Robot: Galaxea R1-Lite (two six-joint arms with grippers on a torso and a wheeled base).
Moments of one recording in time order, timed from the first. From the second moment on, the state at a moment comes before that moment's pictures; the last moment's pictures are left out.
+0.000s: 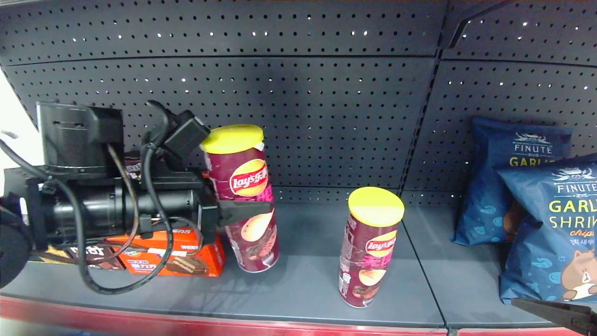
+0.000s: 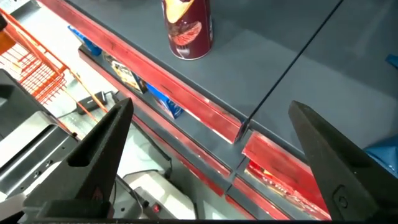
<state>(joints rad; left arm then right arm) -0.37 1.55 -0.90 -0.30 -0.59 0.13 0.74 0.88 -0.30 -0.21 -0.06 0.10</state>
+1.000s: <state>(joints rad) -0.43 2.03 -1.42 -0.29 -0.59 0.20 0.73 0.91 -0.32 -0.22 -0.05 0.10</state>
